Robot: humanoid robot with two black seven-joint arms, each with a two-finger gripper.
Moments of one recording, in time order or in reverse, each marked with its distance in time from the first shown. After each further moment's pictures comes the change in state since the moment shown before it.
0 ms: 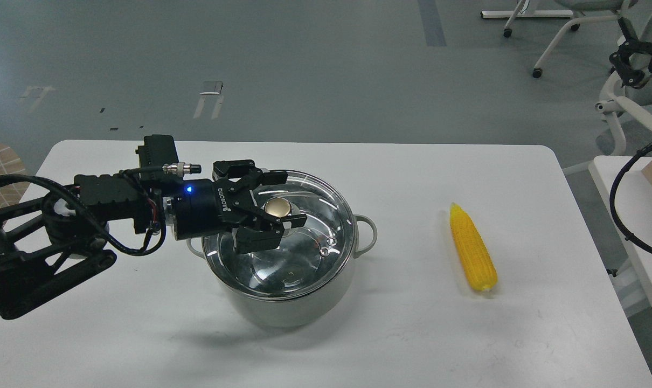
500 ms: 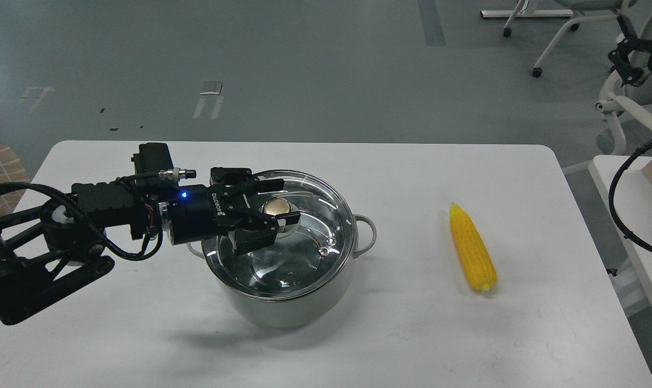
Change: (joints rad) left arm 0.035 0.000 0.004 0.033 -0.001 0.037 0.000; right arm 0.006 0.003 -0.004 -0.004 0.000 0.000 0.000
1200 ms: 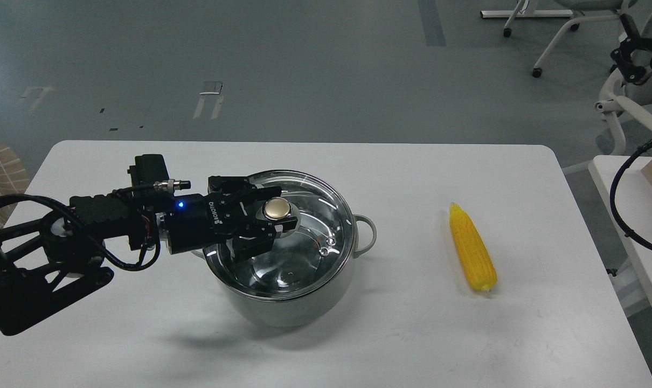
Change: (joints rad) left arm 0.046 -0.001 0.001 0.019 -0.001 0.066 0.000; right arm 0.011 0.003 0.005 -0.012 0.000 0.000 0.000
